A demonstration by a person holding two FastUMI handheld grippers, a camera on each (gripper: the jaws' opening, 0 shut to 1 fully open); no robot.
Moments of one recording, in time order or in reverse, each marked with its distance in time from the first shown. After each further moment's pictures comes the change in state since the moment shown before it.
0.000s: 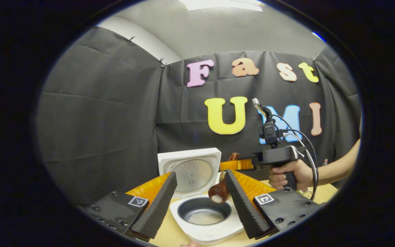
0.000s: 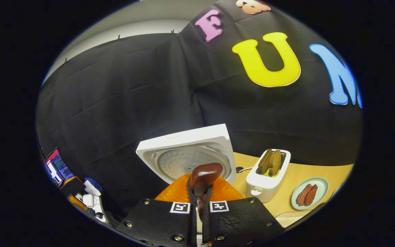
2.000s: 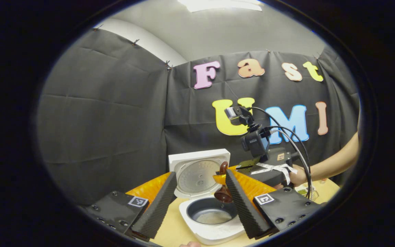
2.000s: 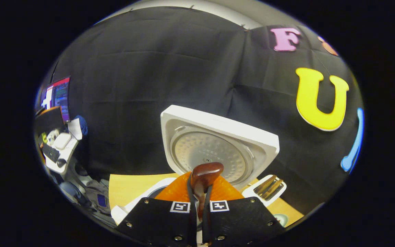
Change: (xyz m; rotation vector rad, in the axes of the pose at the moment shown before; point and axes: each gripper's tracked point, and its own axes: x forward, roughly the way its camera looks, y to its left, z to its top) left arm -0.006 0.021 0.001 0.008 -0.011 0.068; right arm 0.021 0.038 -0.029 -0.573 0.087 0.094
